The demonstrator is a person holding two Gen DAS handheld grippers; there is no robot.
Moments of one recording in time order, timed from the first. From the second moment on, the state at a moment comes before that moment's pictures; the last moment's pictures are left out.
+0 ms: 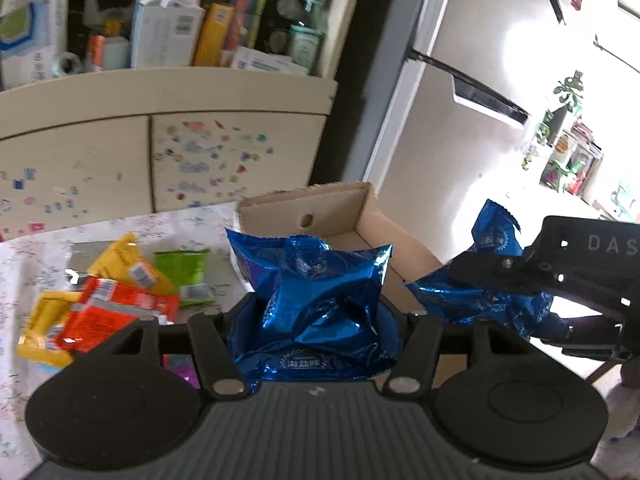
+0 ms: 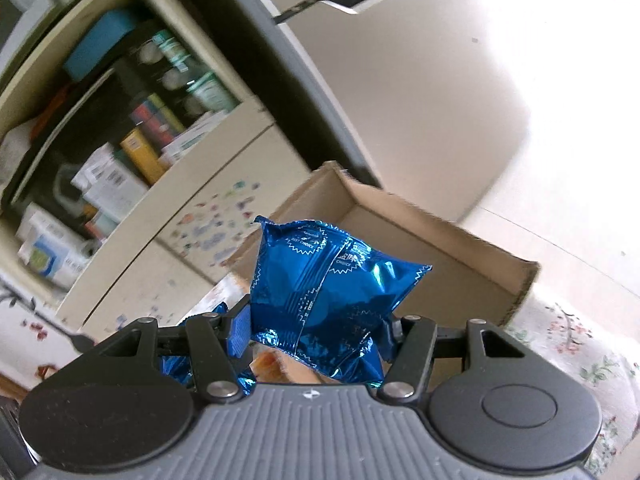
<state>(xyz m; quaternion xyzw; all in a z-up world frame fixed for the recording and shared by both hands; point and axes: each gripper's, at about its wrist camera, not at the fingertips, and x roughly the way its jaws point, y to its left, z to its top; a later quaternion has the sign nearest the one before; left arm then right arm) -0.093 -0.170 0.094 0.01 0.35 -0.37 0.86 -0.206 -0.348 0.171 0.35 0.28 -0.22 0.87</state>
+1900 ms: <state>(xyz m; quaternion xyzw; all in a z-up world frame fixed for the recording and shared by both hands) -0.073 -0.017 0.089 0.01 0.39 -0.23 0.89 -0.149 -0.249 0.136 0.26 0.37 -0.06 0.89</state>
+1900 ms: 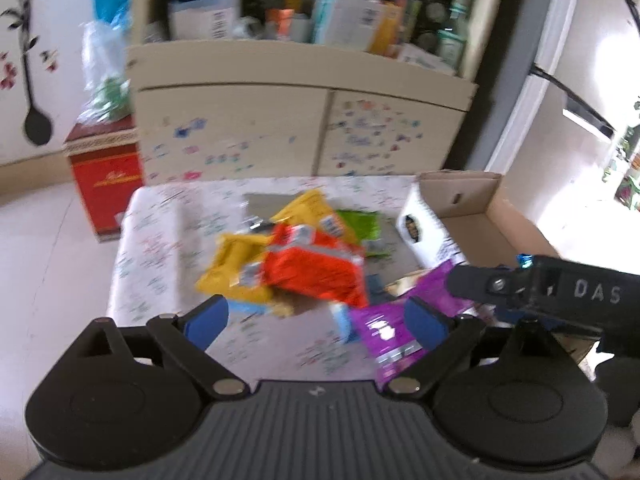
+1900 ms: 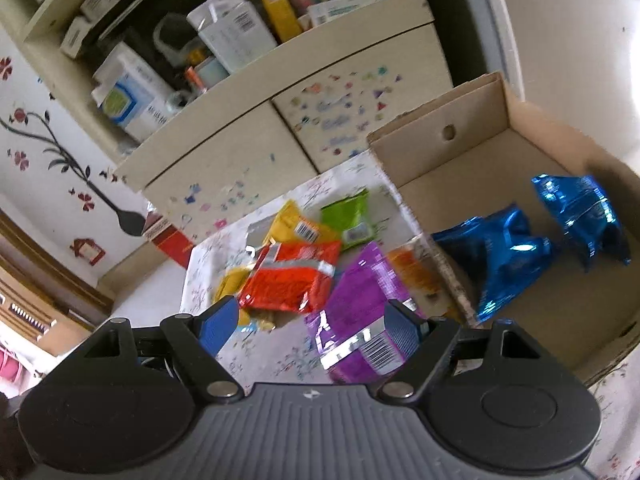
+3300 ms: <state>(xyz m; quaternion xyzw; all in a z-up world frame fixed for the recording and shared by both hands) 0.103 0.212 -0.049 -0.09 0.64 -0.03 0.76 -0.045 -0.029 0.063 0.12 0.49 0.15 0.85</state>
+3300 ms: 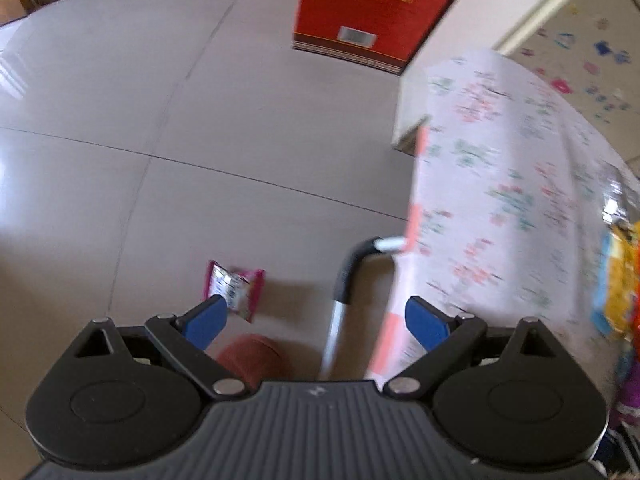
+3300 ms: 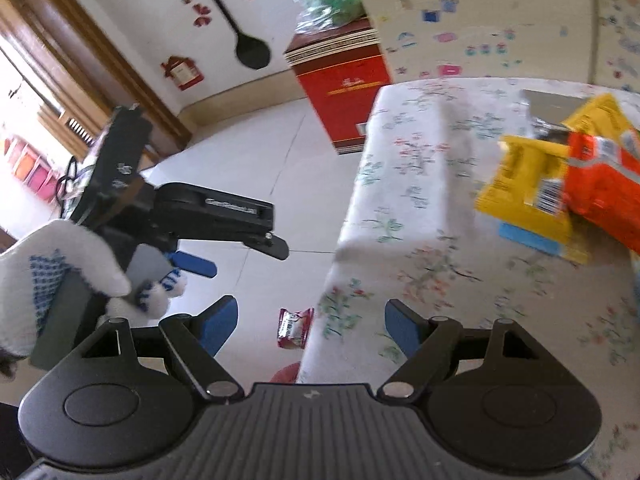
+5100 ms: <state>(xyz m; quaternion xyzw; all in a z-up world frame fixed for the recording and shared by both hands) 0.091 0.289 -0.286 -0.34 0.63 0.18 0.67 -0.025 -0.021 0.044 0.08 0.49 0.18 0.85</state>
